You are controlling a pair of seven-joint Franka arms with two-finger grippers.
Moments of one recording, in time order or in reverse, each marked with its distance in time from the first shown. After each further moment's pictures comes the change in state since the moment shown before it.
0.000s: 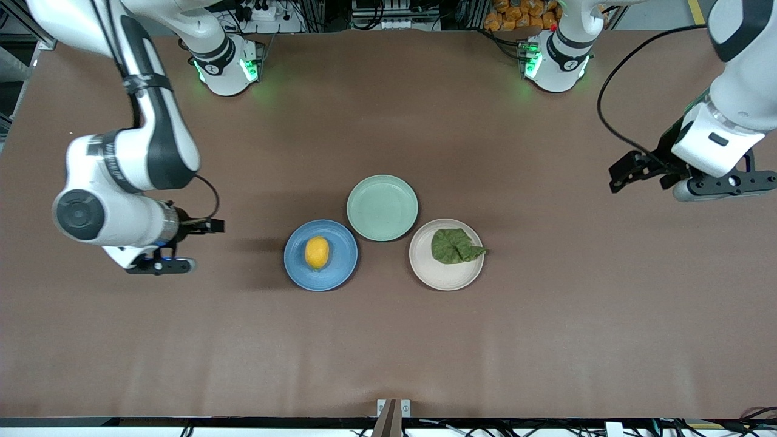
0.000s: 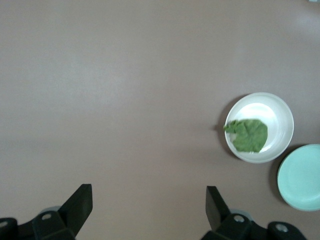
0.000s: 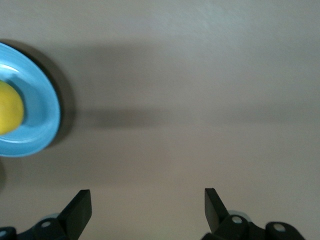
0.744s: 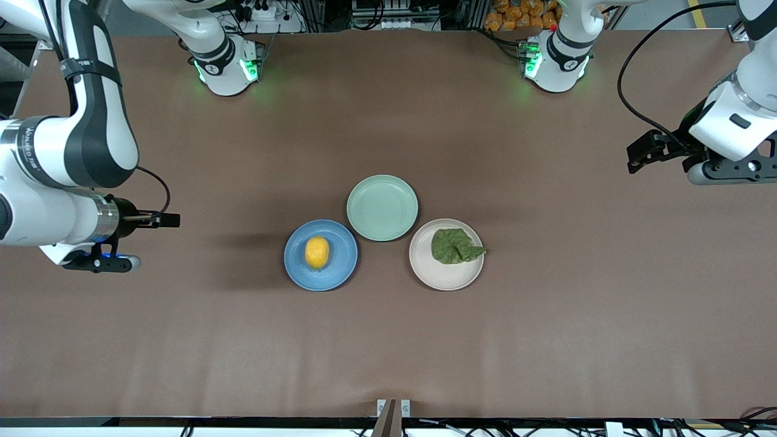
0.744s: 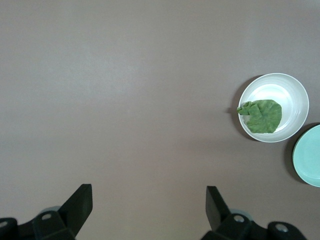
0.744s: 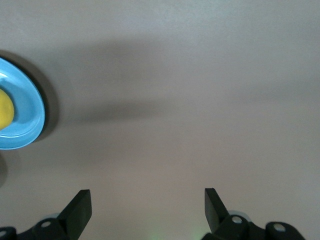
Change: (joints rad) left arm 0.001 0.002 0.015 0.074 0.036 -0.115 0.044; right arm -0.071 -0.007 -0.020 0.120 -0.003 -0.137 -0.010
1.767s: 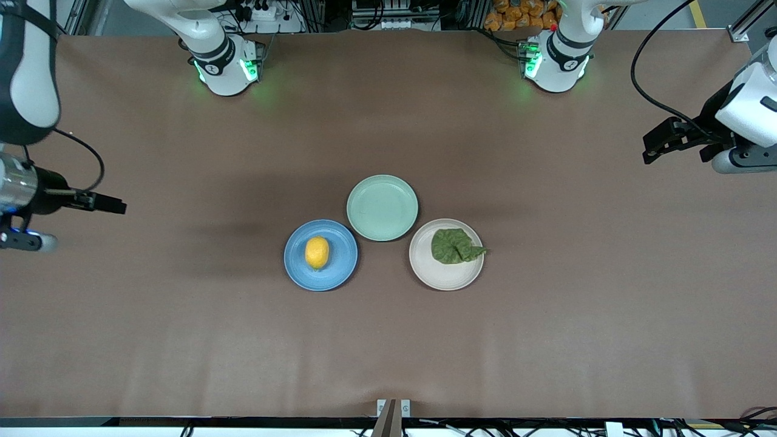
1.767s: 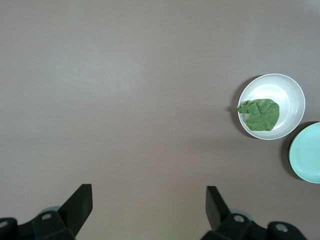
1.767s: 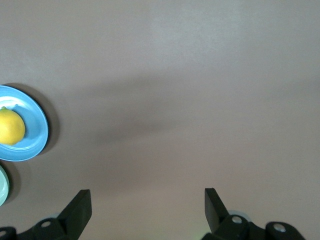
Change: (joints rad) left arm 0.007 0.010 0.006 0.087 0.000 -0.077 0.002; right arm -0.089 -0.175 -0.020 -0.044 0.002 0.012 0.000
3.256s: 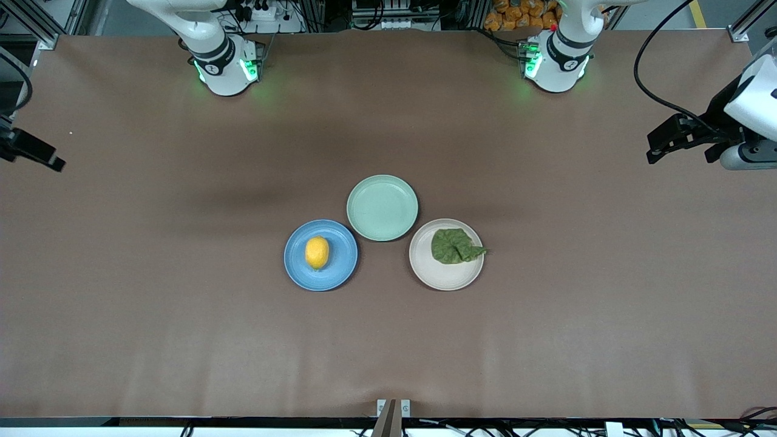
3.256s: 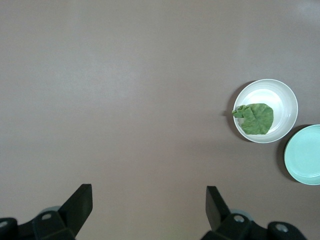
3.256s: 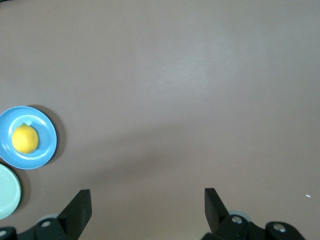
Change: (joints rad) left arm 0.000 0.006 0.000 0.026 -0.008 0.000 0.013; right arm -0.090 -0.265 0.036 -0.088 -0.054 -0.001 0.000
